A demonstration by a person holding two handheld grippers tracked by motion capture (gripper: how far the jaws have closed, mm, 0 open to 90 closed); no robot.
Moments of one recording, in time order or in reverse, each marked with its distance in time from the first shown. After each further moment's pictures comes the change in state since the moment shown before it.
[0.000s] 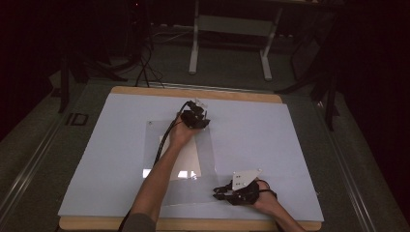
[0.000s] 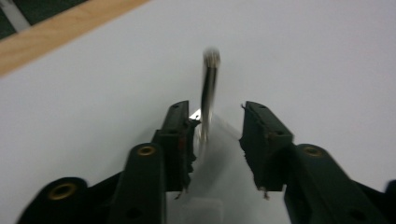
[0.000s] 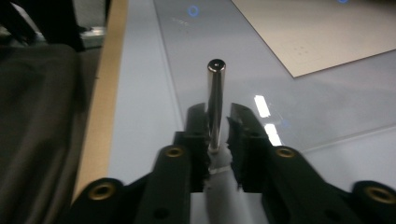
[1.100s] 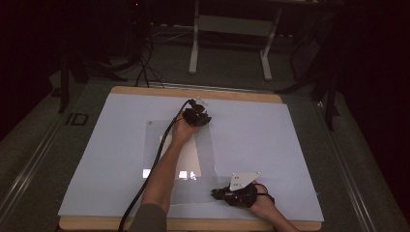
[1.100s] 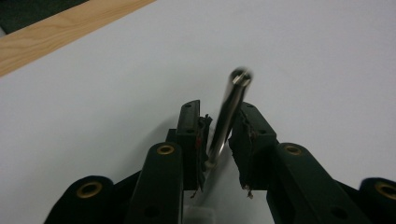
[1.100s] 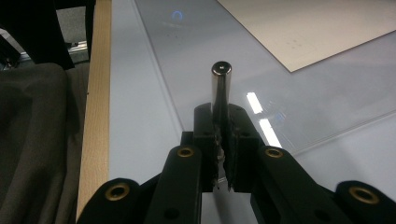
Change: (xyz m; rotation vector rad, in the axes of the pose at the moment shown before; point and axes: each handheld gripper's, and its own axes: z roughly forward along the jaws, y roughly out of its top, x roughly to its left) left arm 0.015 -0.007 0.016 -0.048 -0.071 -0.006; right arm 0.009 -0.001 0.006 -0.019 -0.056 0.100
